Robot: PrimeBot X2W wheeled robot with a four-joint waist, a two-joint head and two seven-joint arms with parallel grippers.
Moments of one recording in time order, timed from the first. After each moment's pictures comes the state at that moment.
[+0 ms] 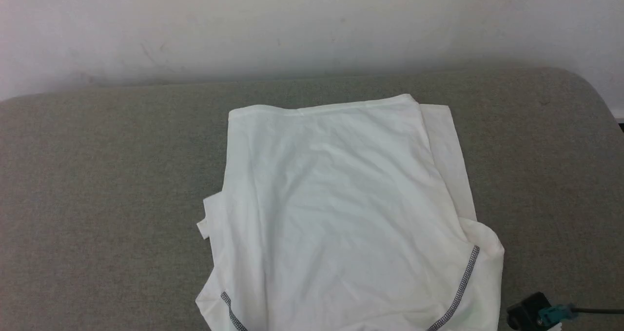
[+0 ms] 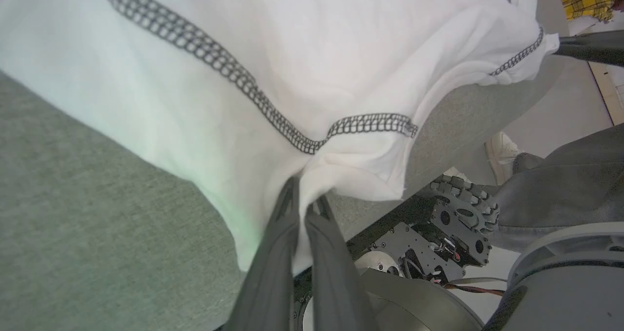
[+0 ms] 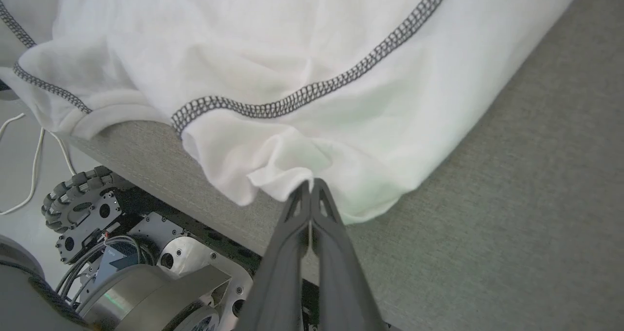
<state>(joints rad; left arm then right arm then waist) 0.06 0.66 -0.84 -0.01 -0.89 0.02 0.11 0.23 -0.51 0.33 -0.11 0.58 0.13 0.51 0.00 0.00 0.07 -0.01</state>
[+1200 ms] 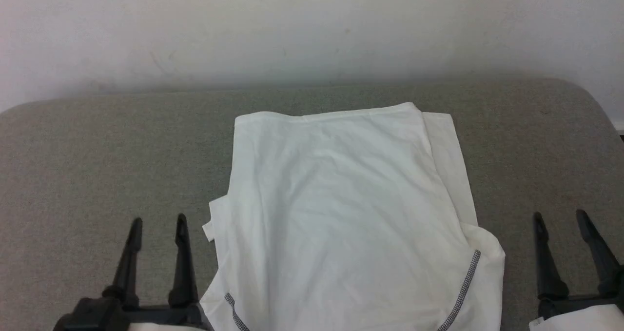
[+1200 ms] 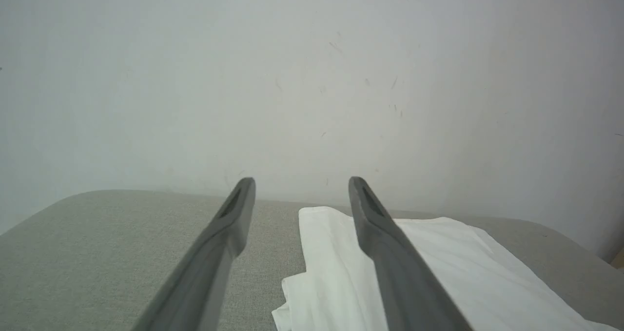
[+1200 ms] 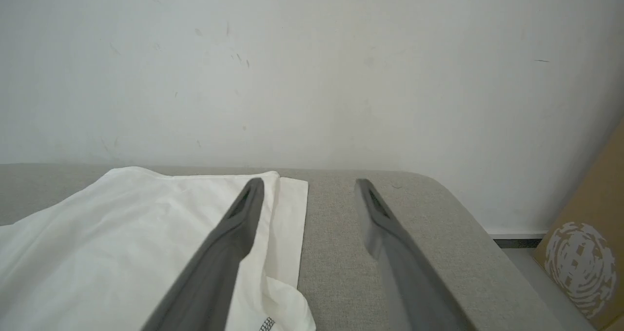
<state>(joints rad) 0.19 0.36 -0.25 -0.33 -0.41 0.33 -0.26 0.23 -0.06 -0.14 -0.29 0.10 0.13 -0.06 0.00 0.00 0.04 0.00</state>
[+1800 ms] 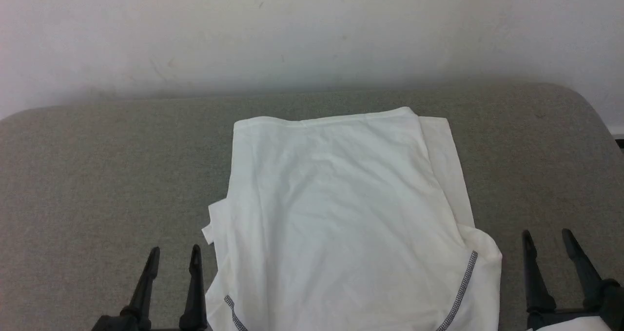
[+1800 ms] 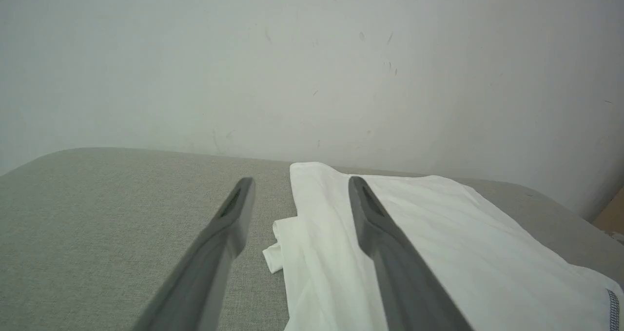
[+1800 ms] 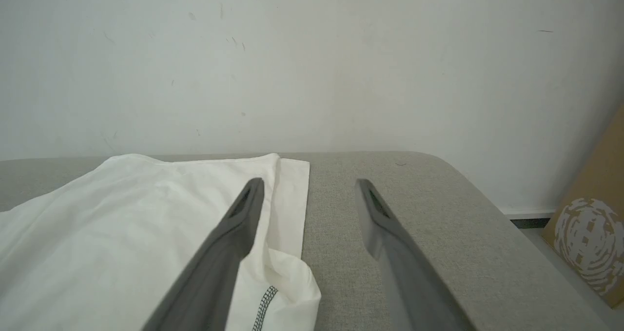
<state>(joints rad) 0.26 0.15 -0.11 -0.19 -0.27 0.08 -0.26 0.23 -0.05 -0.13 -0.13 0.11 0.13 -0.19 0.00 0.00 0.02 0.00</state>
